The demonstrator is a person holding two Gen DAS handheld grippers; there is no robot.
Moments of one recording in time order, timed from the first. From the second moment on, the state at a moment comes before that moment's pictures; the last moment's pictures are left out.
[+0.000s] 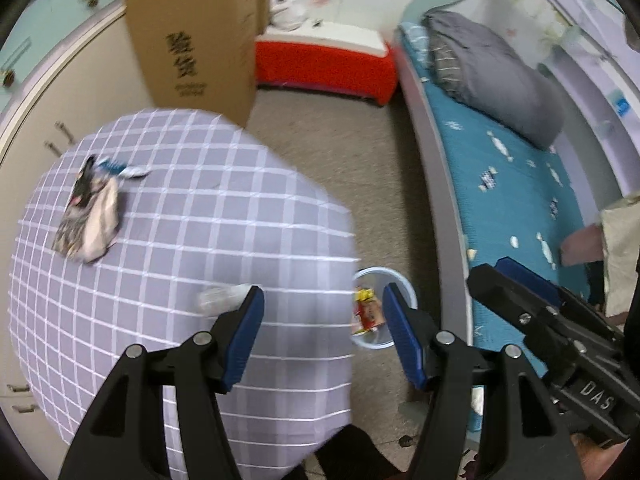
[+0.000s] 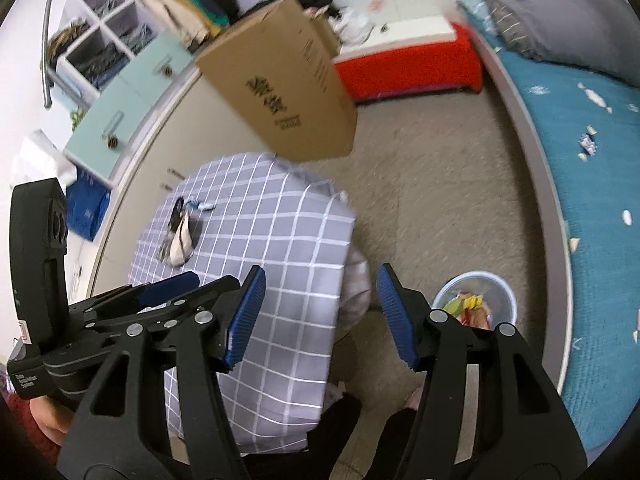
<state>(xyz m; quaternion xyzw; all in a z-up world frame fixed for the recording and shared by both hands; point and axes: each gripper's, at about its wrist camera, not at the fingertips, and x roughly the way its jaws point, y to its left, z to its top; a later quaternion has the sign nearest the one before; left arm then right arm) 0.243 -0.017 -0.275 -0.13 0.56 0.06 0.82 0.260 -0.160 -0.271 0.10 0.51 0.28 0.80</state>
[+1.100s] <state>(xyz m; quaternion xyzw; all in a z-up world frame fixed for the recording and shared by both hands) 0.255 0.099 -0.334 -0.15 0.58 0.03 0.80 0.286 -0.045 -0.302 0.09 0.54 0.25 0.80</state>
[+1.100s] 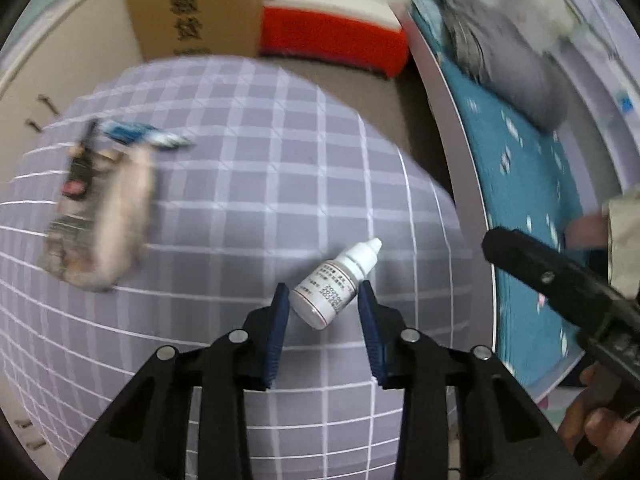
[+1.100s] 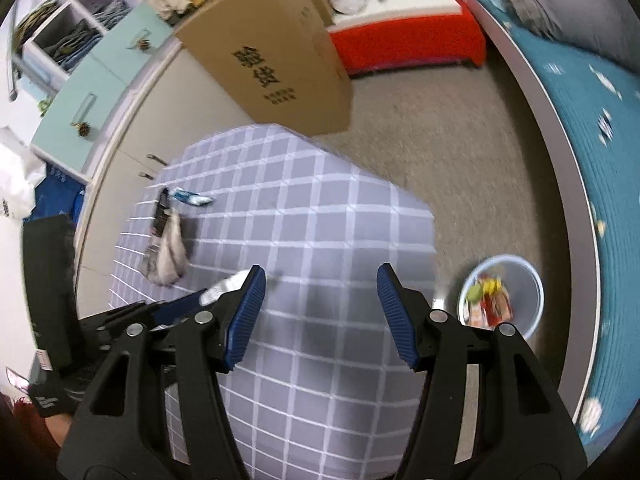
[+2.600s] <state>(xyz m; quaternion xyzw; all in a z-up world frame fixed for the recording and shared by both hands) 0.226 0.316 -0.297 -0.26 0.50 0.23 0.79 0.343 0.203 -0.351 -0.12 0.53 0.35 0.76</state>
